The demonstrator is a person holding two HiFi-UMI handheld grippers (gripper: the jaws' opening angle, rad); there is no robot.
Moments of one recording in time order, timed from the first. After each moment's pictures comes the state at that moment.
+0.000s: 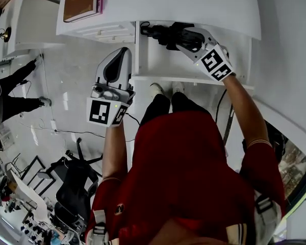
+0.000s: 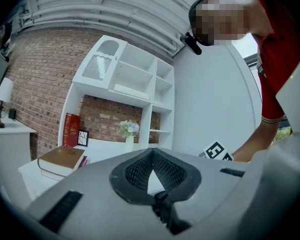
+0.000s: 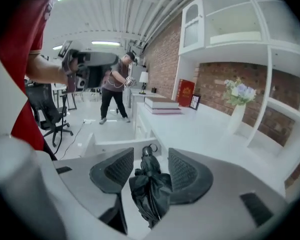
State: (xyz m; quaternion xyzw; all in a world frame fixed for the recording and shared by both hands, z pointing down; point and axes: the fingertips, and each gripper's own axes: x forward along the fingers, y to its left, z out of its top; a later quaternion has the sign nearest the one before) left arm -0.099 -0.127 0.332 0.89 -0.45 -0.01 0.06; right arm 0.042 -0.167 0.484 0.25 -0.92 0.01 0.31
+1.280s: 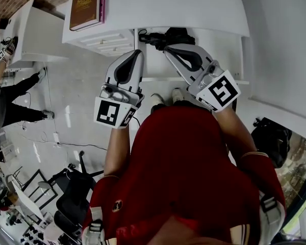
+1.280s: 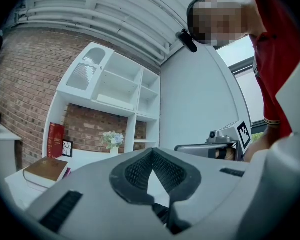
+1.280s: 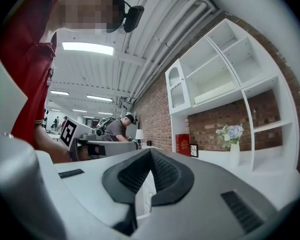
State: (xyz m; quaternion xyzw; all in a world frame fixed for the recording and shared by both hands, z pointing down) left arm -0.057 -0.082 0.279 0.92 -0.40 -0.04 0.02; right arm 0.003 -0.079 0.276 0.30 -0.95 0.01 -0.01
